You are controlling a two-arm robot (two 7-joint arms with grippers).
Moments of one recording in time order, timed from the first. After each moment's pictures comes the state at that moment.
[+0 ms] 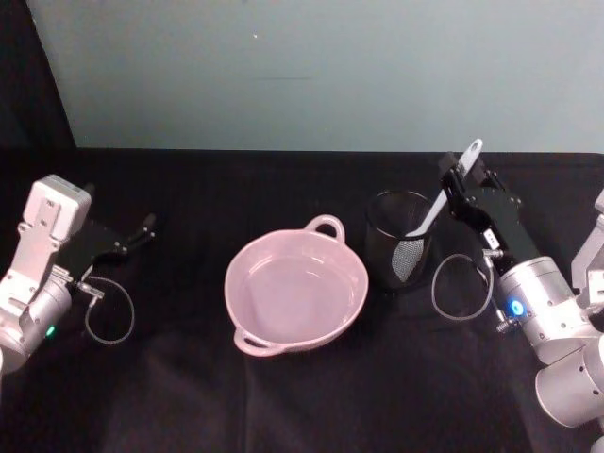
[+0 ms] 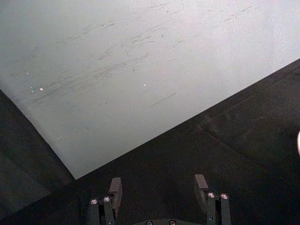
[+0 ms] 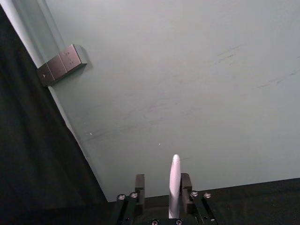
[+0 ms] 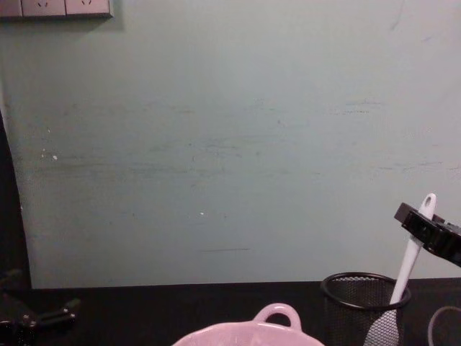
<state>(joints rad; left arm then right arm) -0.20 0.60 0.45 -1.41 -0.25 -0.12 0.03 0.16 0.17 -0.12 -1.36 0.57 -0.22 0.33</state>
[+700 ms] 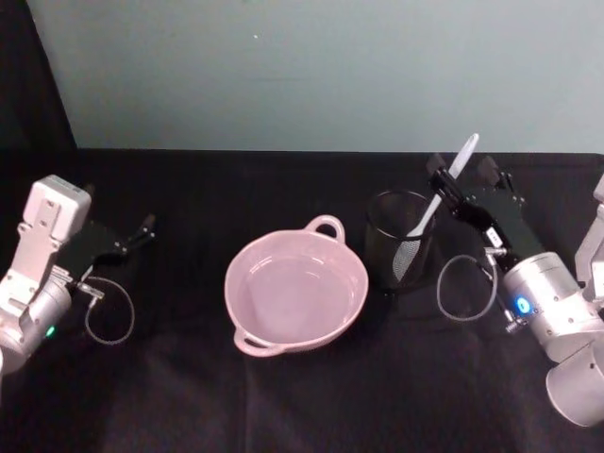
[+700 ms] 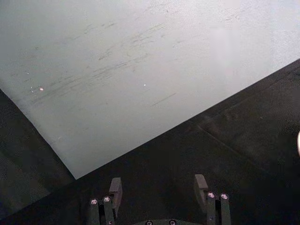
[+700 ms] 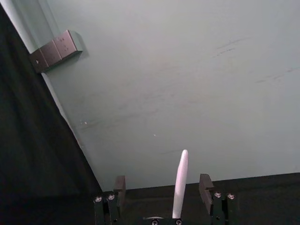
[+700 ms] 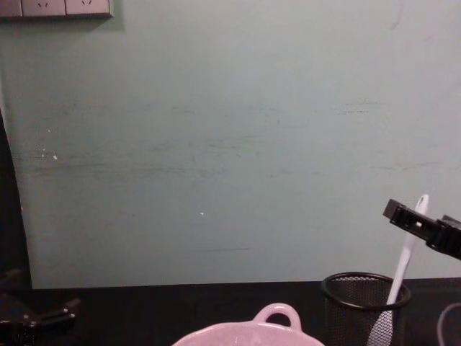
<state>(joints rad) -0.20 0.60 0.45 -1.41 -0.25 -0.12 0.03 0.13 0.19 -0.13 -1.45 0.53 -0.12 0.26</state>
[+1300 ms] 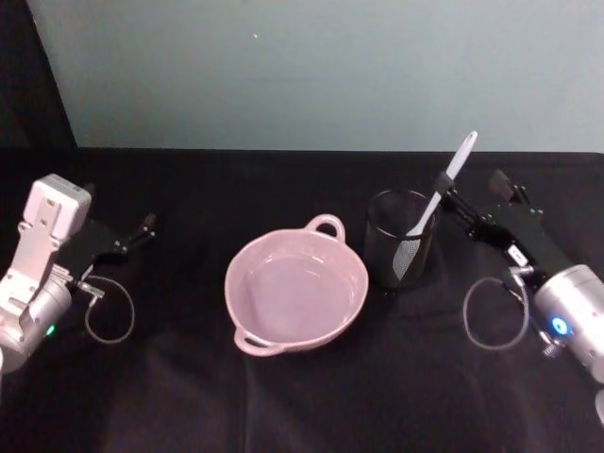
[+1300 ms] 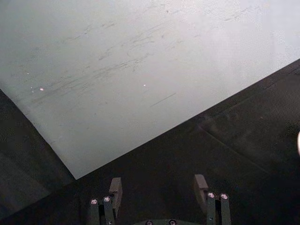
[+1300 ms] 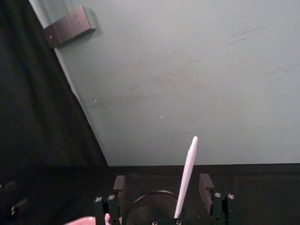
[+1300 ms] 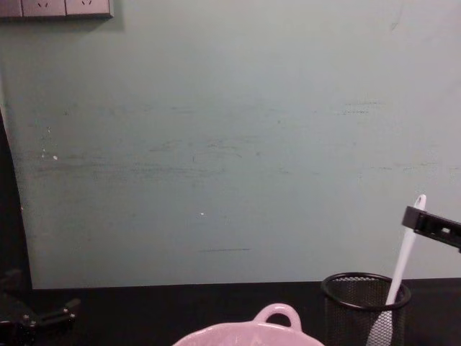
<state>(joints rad) -0.20 0.60 0.45 -1.41 -0.25 -0.12 0.03 0.01 0.31 -0.12 -1.67 0.54 0.03 0.25</state>
